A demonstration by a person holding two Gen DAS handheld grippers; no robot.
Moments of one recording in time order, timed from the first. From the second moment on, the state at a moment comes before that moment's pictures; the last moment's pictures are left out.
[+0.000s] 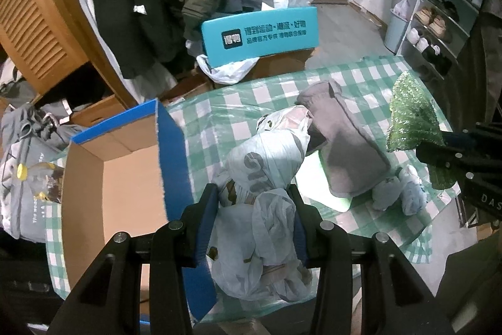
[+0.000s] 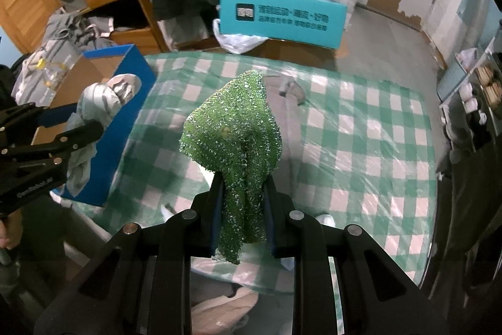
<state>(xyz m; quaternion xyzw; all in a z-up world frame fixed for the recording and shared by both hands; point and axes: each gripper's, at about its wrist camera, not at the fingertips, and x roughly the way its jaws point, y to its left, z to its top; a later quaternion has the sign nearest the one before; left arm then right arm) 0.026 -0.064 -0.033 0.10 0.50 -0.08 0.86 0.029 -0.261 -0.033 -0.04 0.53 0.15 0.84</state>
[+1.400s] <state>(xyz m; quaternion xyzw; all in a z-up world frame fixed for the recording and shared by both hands) 0.007 0.054 -0.015 0.05 0.48 -0.01 0.87 0.043 -0.108 -0.014 -0.10 0.51 0.24 0.82</state>
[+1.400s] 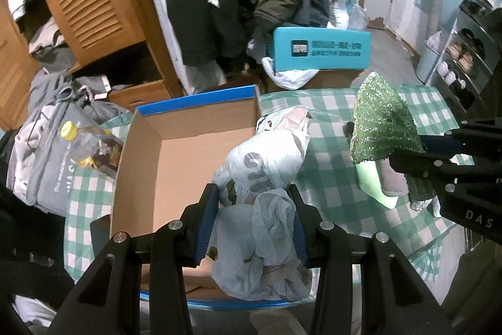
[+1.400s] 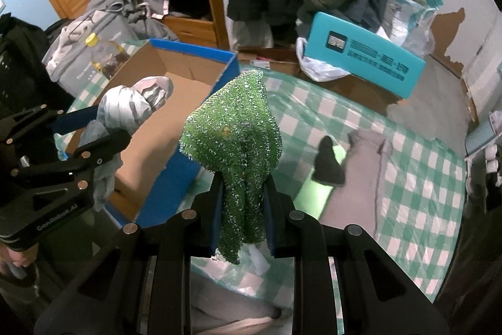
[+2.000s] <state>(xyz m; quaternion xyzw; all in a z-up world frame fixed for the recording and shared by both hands) 0.008 0.128 -0.031 0.01 0.50 0.06 0.87 0.055 -0.029 -0.025 -0.11 0.52 0.28 0.80</state>
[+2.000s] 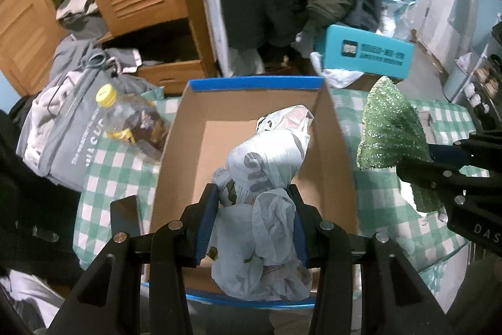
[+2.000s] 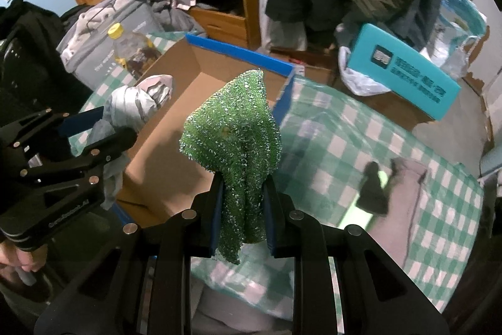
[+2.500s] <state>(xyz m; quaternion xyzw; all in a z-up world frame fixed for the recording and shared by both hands) 0.010 0.157 -0.057 0.01 0.52 0.09 0.85 0.061 0.026 -0.058 -0.12 0.56 0.31 0.76</state>
